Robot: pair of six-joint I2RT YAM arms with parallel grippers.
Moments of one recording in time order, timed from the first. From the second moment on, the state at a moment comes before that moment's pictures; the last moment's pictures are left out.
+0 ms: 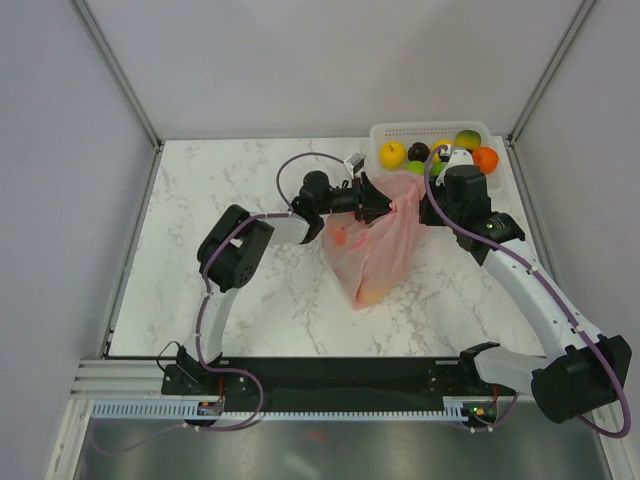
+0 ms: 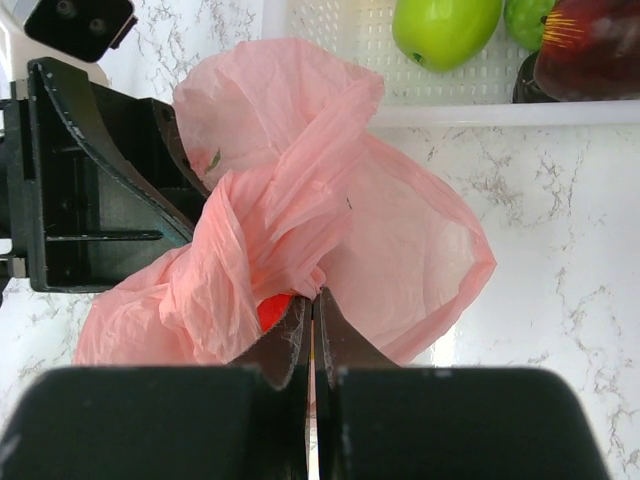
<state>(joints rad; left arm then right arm) -0.63 2.24 1.40 0.98 0.87 -1.47 0.31 1.18 1.07 -0.46 0.07 0.32</state>
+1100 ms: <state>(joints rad) -0.60 1.88 1.24 0.77 0.87 -1.10 0.31 1.19 1.07 -0.46 0.07 0.32</state>
